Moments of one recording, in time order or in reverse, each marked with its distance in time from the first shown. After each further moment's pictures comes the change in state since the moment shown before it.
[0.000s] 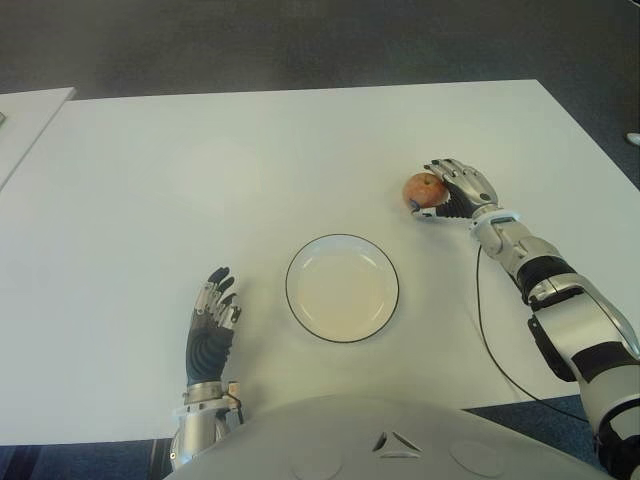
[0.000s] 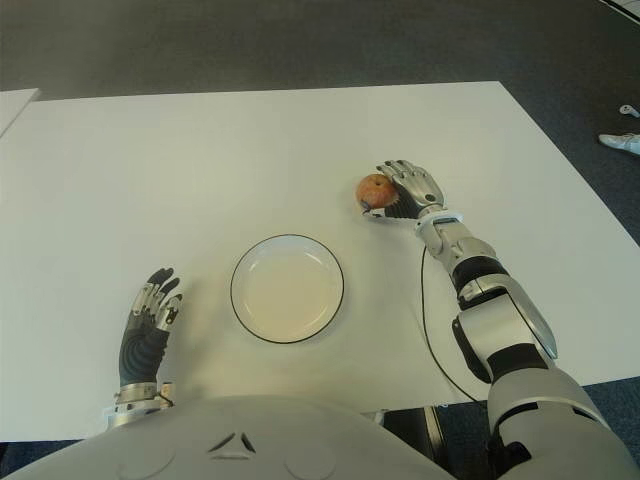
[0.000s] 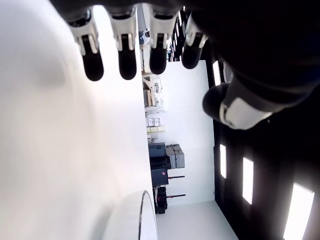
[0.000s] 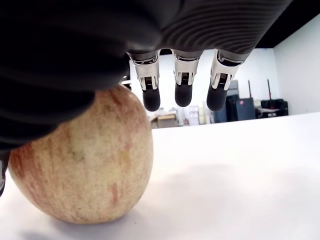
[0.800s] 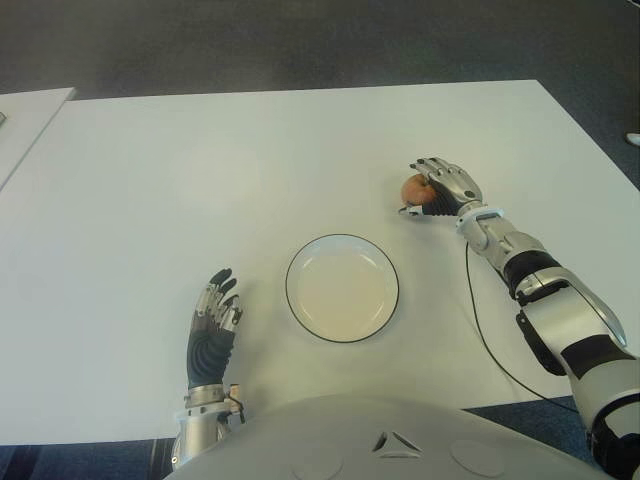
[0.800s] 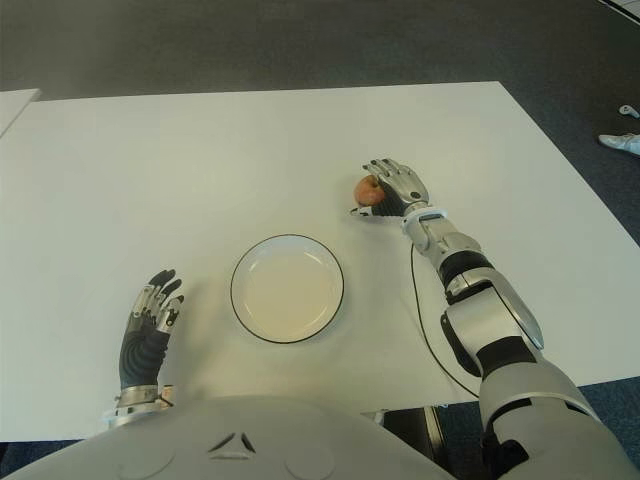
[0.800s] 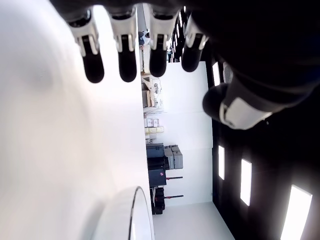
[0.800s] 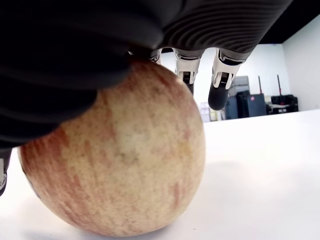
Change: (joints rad) left arm 0.021 -0.011 -0.017 -0.028 0.001 -0.001 0.000; right arm -0.038 0.055 0.042 0.025 0.007 0.000 0.010
